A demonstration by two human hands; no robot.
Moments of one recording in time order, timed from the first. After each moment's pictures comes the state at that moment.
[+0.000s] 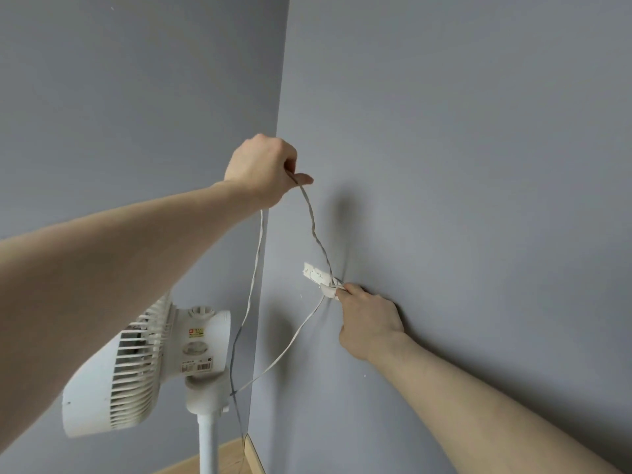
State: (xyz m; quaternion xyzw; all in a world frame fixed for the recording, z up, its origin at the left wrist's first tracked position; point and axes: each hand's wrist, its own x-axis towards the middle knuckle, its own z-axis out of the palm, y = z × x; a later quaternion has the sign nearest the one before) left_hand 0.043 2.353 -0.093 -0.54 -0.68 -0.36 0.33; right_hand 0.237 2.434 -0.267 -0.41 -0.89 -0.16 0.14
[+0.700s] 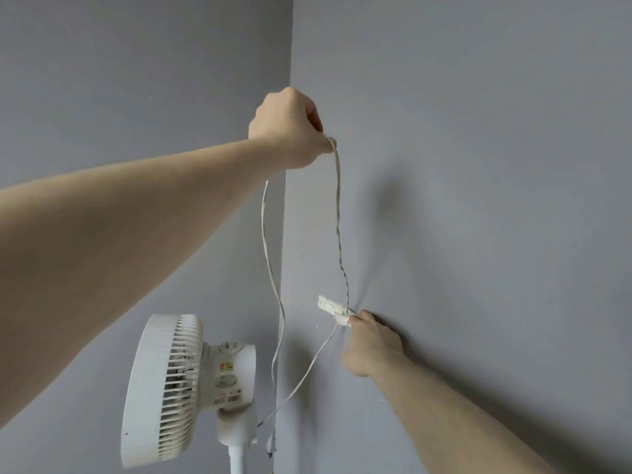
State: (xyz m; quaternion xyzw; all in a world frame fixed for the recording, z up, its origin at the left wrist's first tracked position) left_hand 0.111 2.275 0.021 -0.50 -0.65 -0.48 0.30; right_hand 0.229 2.404 -0.251 -0.48 -0.86 0.01 0.16
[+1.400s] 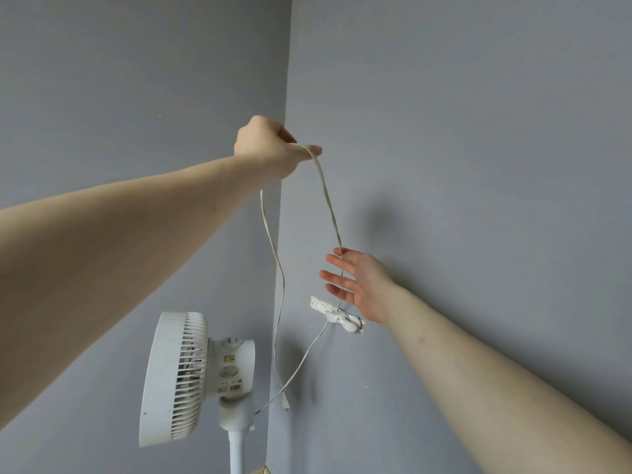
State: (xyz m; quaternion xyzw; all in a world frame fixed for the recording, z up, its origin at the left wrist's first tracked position) left_hand 0.120 2.218 0.018 -0.46 -0.64 -0.59 0.17; right_hand 0.263 2.319 -0.137 -0.24 -0.54 0.68 0.43
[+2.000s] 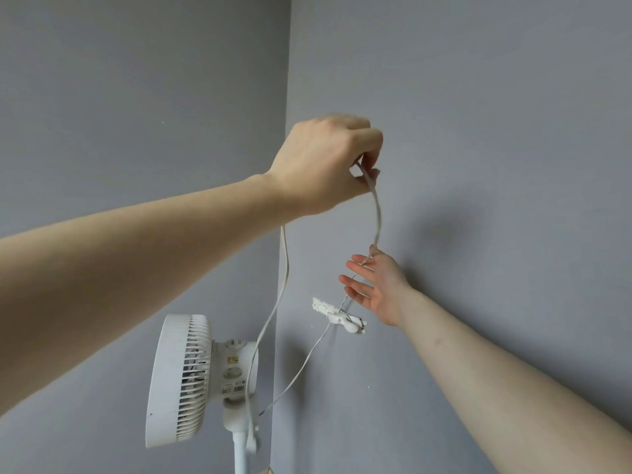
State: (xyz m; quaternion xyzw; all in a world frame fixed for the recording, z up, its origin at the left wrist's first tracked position) left_hand 0.184 2.191 -0.006 -0.67 -0.38 -0.30 0.56; right_hand 0.286 2.322 -0.135 -0.28 -0.50 0.69 0.45
